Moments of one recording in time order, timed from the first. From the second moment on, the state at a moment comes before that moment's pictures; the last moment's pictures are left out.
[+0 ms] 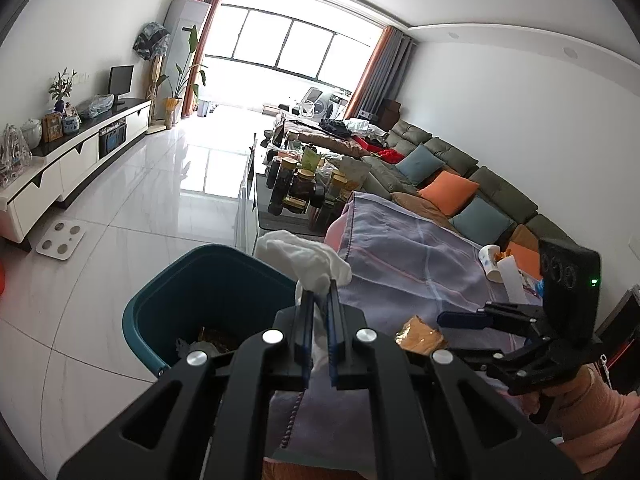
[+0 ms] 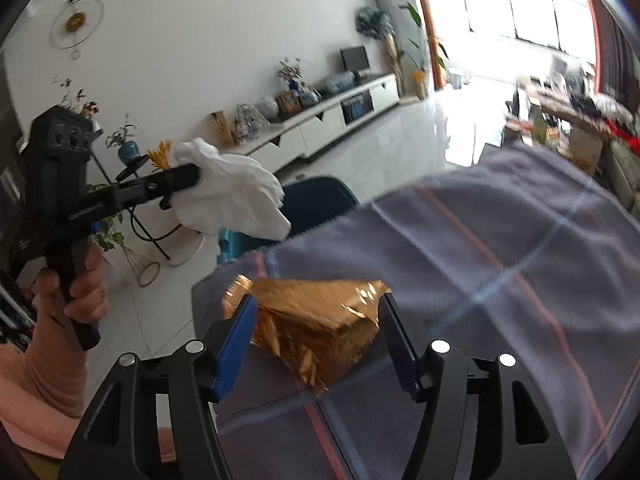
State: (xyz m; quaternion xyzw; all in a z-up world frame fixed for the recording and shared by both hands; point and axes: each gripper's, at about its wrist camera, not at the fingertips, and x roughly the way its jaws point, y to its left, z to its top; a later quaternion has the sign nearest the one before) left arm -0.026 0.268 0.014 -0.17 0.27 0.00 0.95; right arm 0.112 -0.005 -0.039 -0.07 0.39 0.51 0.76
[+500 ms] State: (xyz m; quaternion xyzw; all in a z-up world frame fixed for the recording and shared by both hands) left arm -0.025 0.278 0.003 -0.18 0.28 0.01 0.94; right arm 0.124 0.001 -0.035 -0.04 0.40 0.52 0.76
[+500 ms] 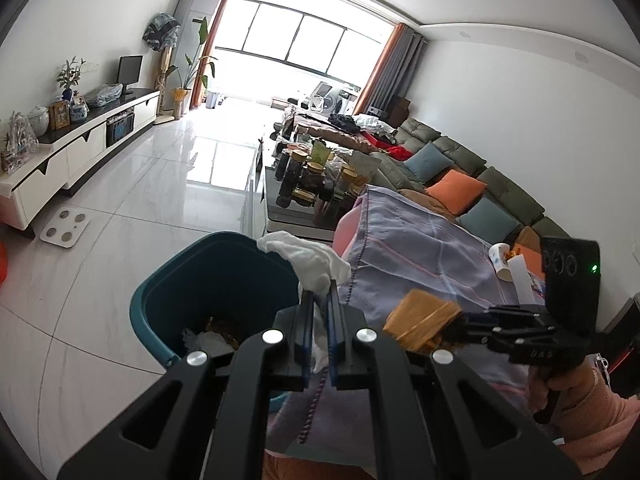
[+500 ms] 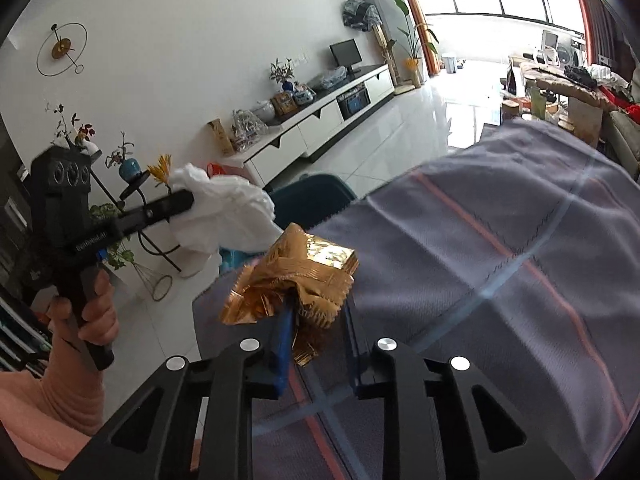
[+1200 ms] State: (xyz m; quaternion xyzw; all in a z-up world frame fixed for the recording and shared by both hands) left arm -0.005 0.302 -0.025 -0.19 0.31 0.06 0.93; right arm 0.145 0.075 -0.027 -0.07 0.38 0.52 0.76
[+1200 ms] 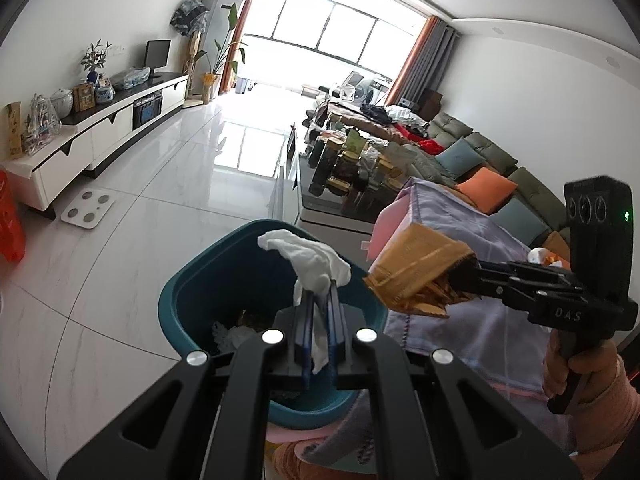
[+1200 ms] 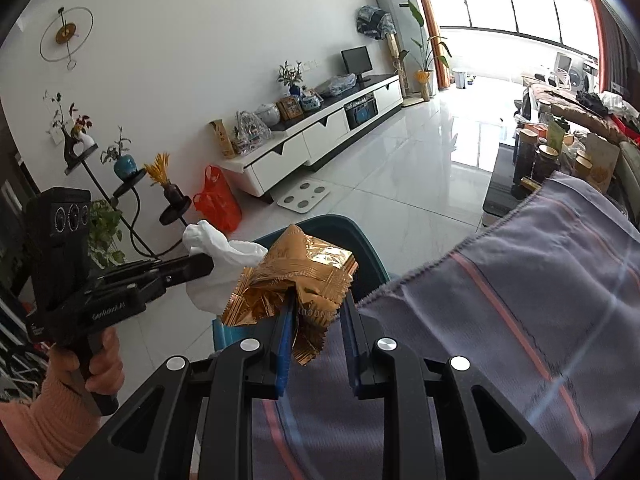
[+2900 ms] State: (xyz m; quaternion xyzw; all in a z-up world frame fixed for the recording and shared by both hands) left arm 0.018 0.174 -0.008 -0.15 0.26 -0.09 0.95; right arm 0.138 -0.082 -0.002 -0.02 0.34 0.43 0.83
